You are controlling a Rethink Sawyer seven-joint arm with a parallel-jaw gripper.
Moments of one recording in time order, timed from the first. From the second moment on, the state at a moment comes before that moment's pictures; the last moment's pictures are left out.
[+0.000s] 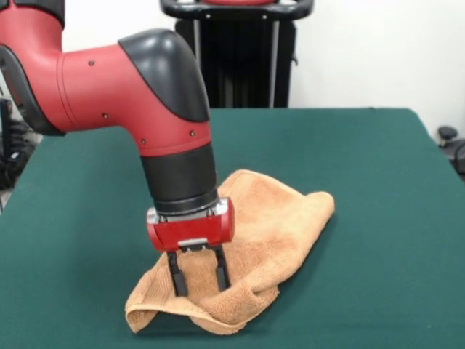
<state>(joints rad) -0.70 -0.30 0.61 1.38 -0.65 0.39 1.81</state>
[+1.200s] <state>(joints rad) -0.65 -0.26 0.57 1.27 -0.65 0.39 1.81</state>
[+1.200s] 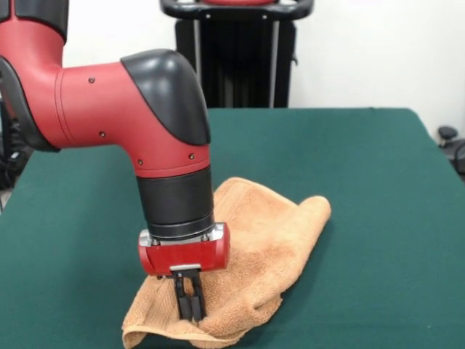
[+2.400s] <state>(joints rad) -0.68 -0.43 0.53 1.42 -0.61 0.46 1.81</state>
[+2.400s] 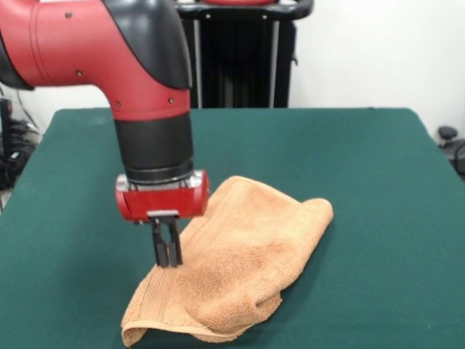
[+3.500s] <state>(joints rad) -0.73 -0.46 0.52 1.46 -0.60 0.49 1.81</state>
